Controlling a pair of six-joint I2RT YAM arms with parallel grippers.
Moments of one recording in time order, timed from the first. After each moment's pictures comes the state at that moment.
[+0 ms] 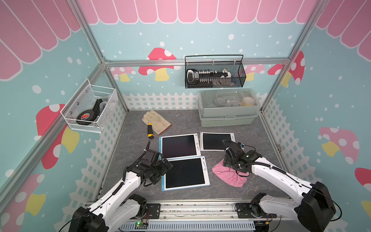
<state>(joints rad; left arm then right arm) -0.37 0.96 0.52 -0.67 0.24 -1.07 0.60 1.19 0.76 -0.87 0.30 0.91</state>
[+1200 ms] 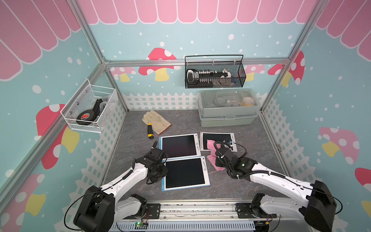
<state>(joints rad) -0.40 1.19 0.59 -0.77 0.09 -1.03 0.88 1.17 0.73 -0.48 0.46 0.80</state>
